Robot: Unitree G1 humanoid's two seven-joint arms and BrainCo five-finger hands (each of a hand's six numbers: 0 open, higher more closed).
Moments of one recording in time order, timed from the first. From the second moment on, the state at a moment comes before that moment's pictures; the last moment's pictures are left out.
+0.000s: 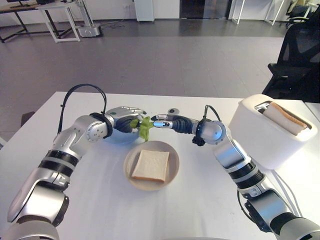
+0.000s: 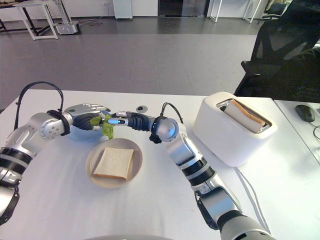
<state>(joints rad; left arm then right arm) -0.64 0.83 -0.40 0.38 0.57 -0.39 -0.41 -0.66 -0.21 0.45 0.04 -0.31 0.32 0.62</state>
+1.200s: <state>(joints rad) -0.34 0.75 -0.24 -0.03 0.35 -0.14 -0.70 -0.66 -0.23 0.45 0.05 -0.32 0.32 0.62</state>
